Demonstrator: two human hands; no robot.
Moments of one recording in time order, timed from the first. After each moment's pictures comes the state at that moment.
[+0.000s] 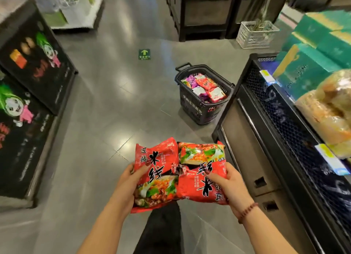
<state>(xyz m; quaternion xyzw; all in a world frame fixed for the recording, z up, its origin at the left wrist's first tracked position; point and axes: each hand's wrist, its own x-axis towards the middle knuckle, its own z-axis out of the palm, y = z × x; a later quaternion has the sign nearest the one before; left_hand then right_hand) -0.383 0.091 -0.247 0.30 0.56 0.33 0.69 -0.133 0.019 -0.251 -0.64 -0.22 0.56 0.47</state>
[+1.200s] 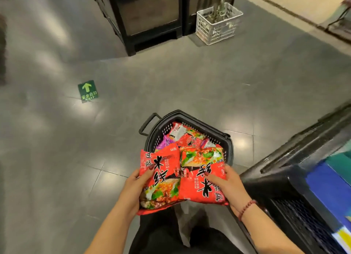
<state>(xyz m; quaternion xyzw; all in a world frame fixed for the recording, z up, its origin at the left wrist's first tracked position) -0.073 0.789 -0.278 0.36 0.56 0.14 0.73 0.139 0.643 -0.291 -0.68 -0.07 0.51 0.52</state>
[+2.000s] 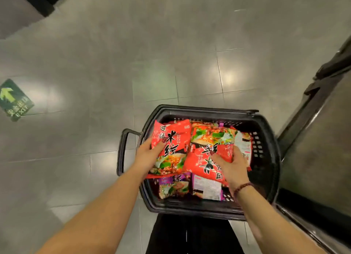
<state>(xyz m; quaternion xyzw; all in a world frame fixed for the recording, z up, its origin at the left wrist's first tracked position) 0.142 1.075 -0.562 0.58 0.51 -0.10 0.62 0.247 0.868 -0.537 -0.76 0.15 0.35 0.52</state>
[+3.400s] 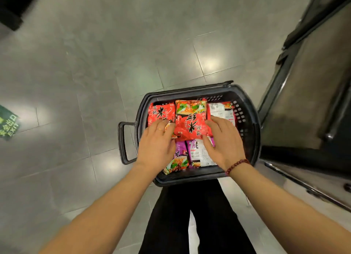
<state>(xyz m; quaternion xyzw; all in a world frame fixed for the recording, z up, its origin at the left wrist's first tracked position) 0.124 1.037 -0.487 0.98 0.06 -0.10 0.17 0.210 0.839 -0.491 -0.93 -0.28 0.13 0.18</state>
